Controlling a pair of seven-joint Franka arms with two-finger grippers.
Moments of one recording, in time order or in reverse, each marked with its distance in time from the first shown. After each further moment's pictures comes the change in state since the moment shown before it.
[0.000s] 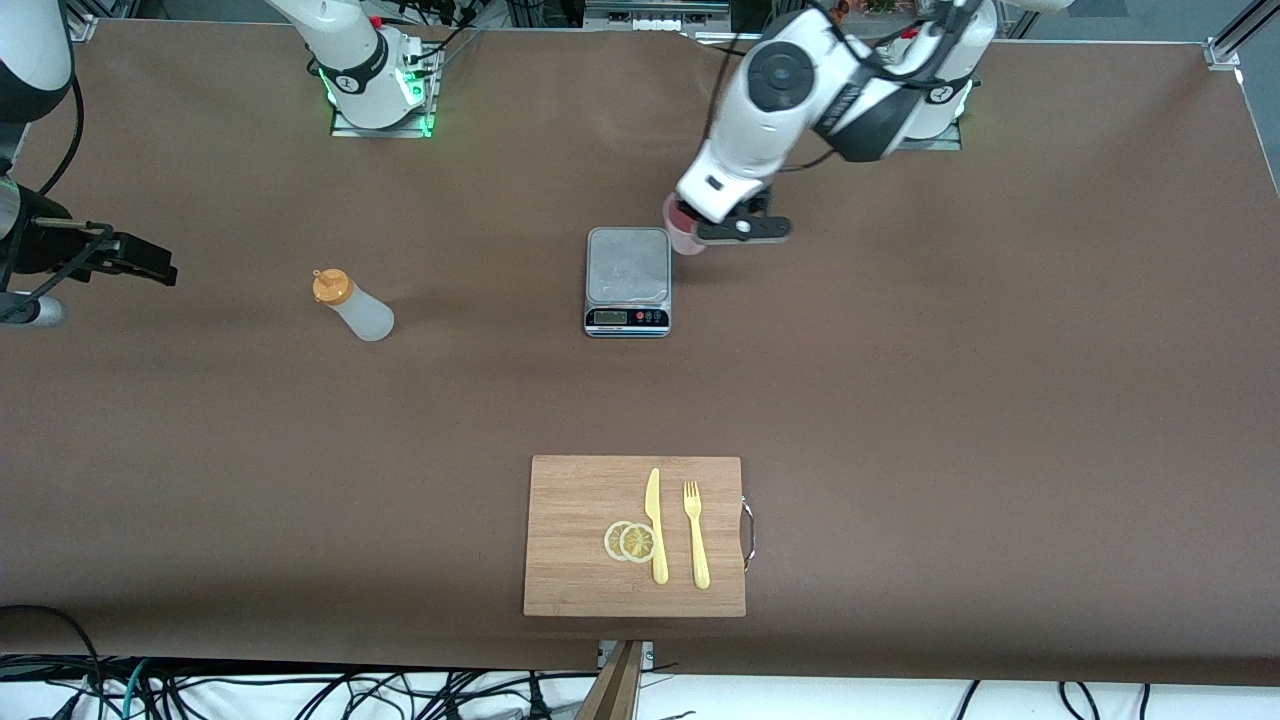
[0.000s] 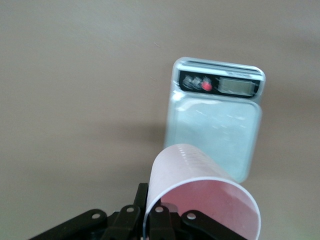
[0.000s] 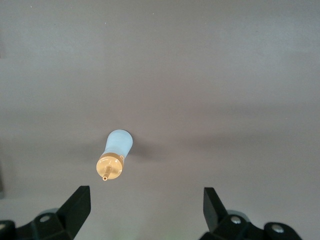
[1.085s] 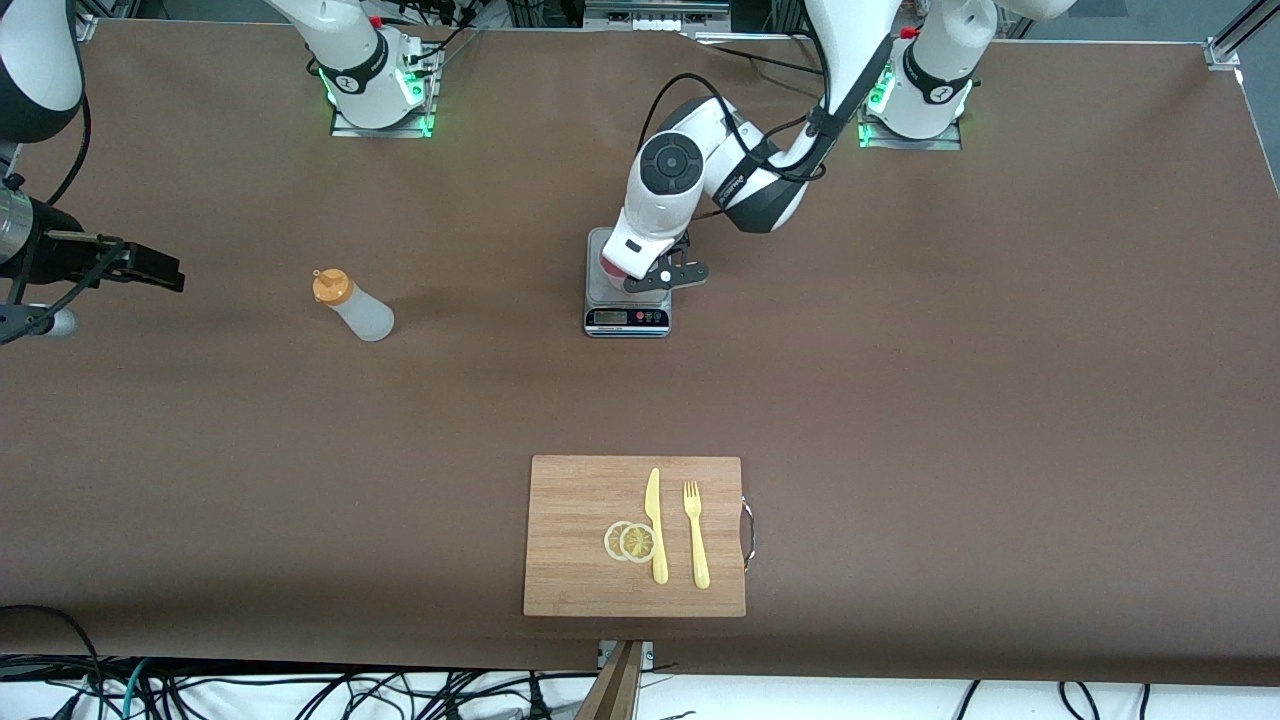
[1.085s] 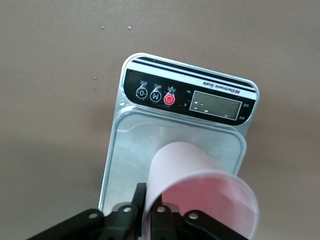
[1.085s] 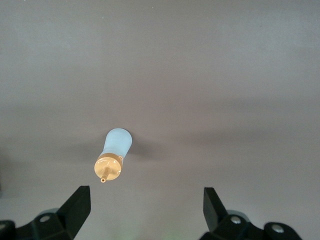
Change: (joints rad) left arm -0.147 0.321 0.110 0.221 0.000 0.076 -0.112; right arm -0.002 0.028 -0.001 0.000 0.001 -0.001 0.000
